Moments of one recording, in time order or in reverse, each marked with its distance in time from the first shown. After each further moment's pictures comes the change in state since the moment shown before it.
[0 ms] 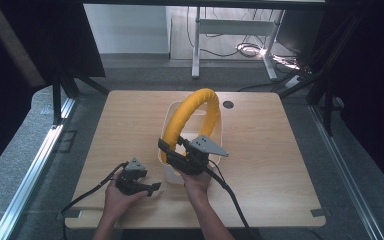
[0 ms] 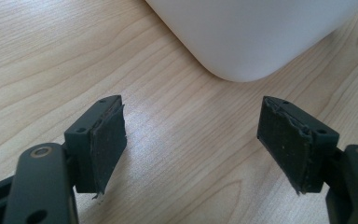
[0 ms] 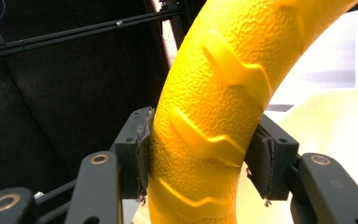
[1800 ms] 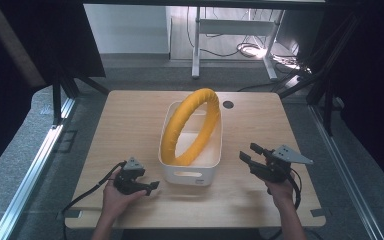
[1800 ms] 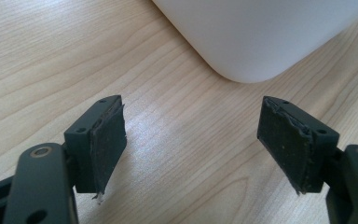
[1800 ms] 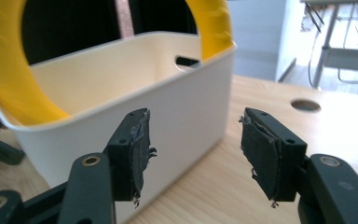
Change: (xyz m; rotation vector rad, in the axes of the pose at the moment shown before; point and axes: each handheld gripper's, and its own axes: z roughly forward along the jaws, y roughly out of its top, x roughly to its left) left arm 0.002 0.001 -0.006 -0.004 0.027 0.009; right arm -0.165 -0.003 -0.159 0.166 -0.140 -0.152
